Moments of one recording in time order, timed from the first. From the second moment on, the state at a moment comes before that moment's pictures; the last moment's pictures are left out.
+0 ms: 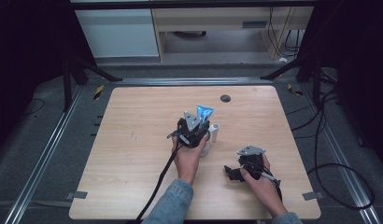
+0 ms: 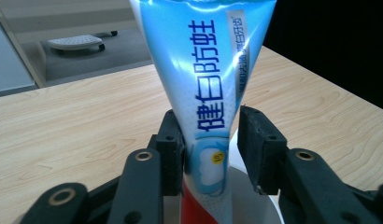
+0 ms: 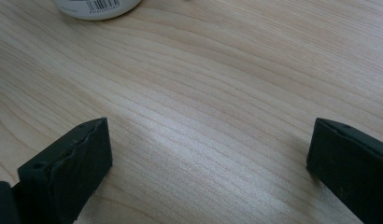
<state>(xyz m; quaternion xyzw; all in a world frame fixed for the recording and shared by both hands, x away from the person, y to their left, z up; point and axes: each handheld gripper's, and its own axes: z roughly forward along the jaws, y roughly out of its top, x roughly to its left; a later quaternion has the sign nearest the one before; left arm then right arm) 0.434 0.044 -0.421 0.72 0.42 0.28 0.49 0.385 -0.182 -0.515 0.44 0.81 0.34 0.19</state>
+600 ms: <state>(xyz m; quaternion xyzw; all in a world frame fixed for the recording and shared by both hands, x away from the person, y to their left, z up) 0.433 0.043 -0.420 0.71 0.42 0.26 0.49 0.385 -0.182 -0.515 0.44 0.81 0.34 0.19</state>
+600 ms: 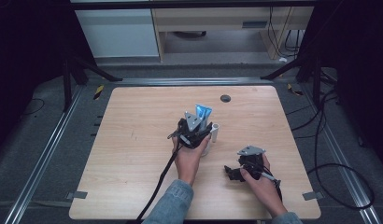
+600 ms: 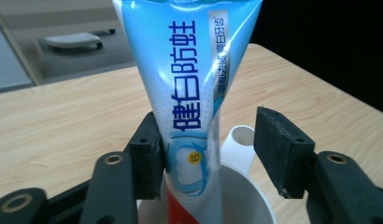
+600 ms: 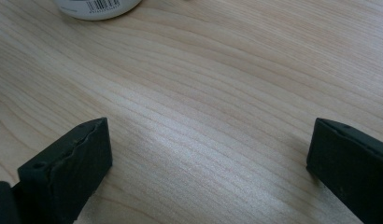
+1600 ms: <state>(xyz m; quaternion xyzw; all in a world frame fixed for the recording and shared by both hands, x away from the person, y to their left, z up) 0.429 0.036 -0.410 0.74 0.42 0.25 0.47 0.385 -0.182 -0.515 0.44 0.81 0.34 0.19</state>
